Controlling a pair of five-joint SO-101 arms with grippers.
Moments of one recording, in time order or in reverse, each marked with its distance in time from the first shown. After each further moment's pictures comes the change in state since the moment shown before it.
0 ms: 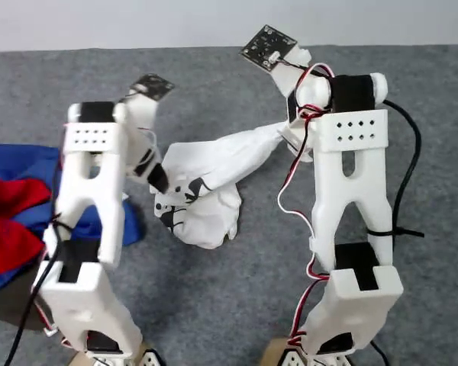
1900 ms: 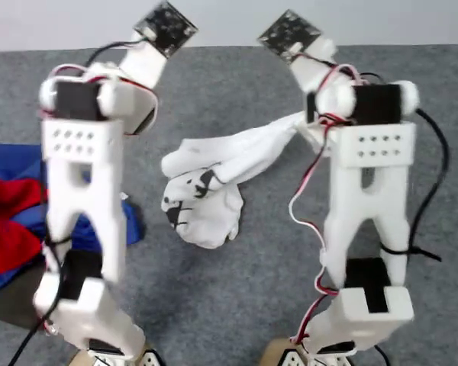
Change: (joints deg) left arm 4.5 -10.2 -32.1 9.4 -6.4; right arm 4.3 -8.7 0.0 0.1 -1.4
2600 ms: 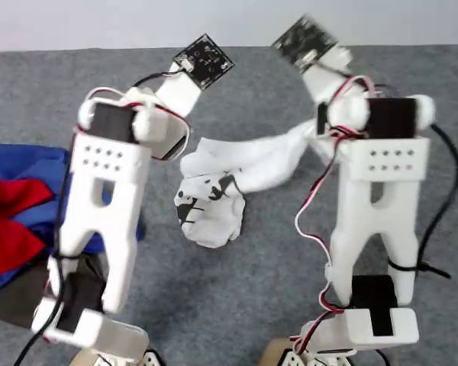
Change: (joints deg) left arm 7.6 -3.9 25.7 -12.7 2.7; right arm -0.7 -5.6 13.5 0.0 0.0
